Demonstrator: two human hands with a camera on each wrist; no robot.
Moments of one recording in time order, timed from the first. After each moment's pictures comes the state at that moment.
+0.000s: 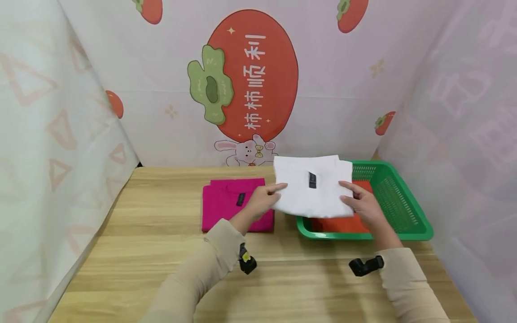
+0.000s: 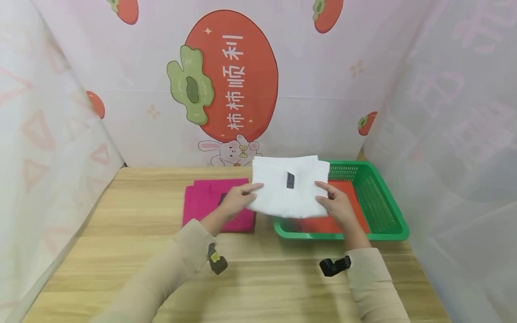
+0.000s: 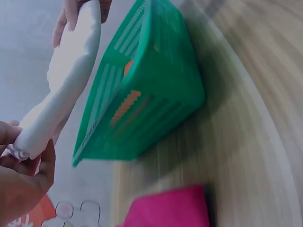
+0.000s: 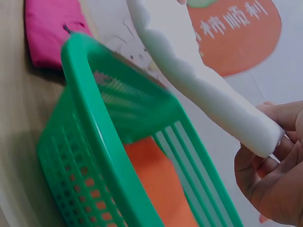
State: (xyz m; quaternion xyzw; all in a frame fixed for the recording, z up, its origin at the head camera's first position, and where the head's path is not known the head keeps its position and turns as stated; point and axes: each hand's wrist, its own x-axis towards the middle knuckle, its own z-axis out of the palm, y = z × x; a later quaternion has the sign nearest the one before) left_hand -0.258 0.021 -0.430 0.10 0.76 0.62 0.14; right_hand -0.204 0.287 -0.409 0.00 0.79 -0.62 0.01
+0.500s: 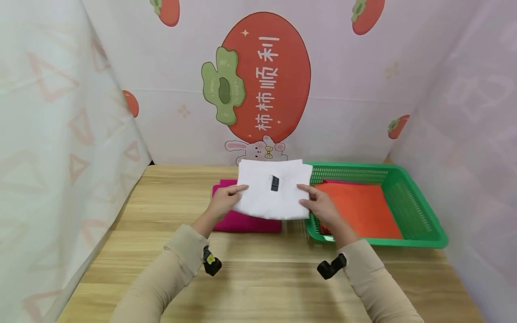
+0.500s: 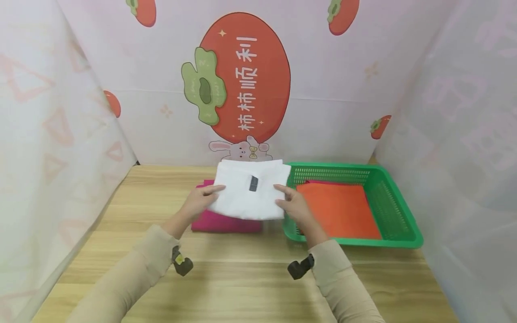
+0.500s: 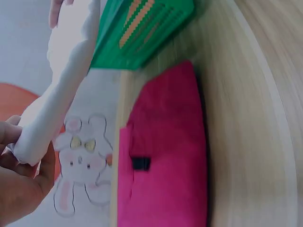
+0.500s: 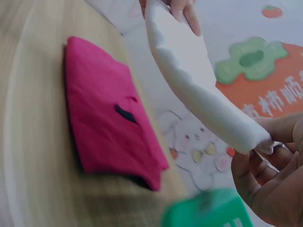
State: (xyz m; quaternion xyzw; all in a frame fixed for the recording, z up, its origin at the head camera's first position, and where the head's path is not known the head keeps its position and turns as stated) left_hand -0.254 -0.094 -0.427 0.03 0.80 0.60 0.07; right_hand -0.232 0.175 -0.423 -0.03 0.80 -0.60 0.07
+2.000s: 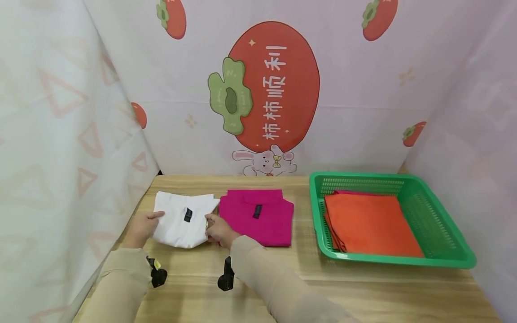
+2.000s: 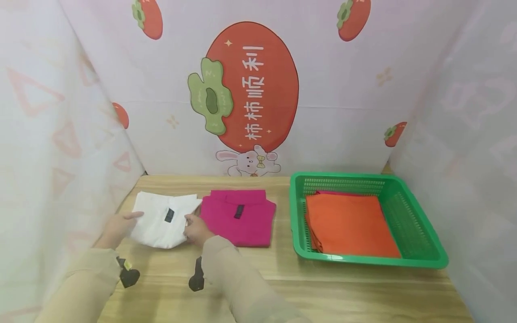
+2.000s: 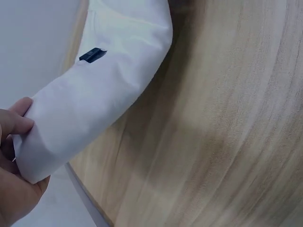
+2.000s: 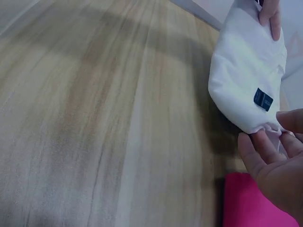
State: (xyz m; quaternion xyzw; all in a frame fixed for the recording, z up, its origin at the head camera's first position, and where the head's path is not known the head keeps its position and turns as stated) left_hand -0.239 -0.304 -0.459 -0.13 0.94 0.33 0.00; right_hand -0.260 -0.090 -0.497 -0.01 0.69 -0.67 0.27
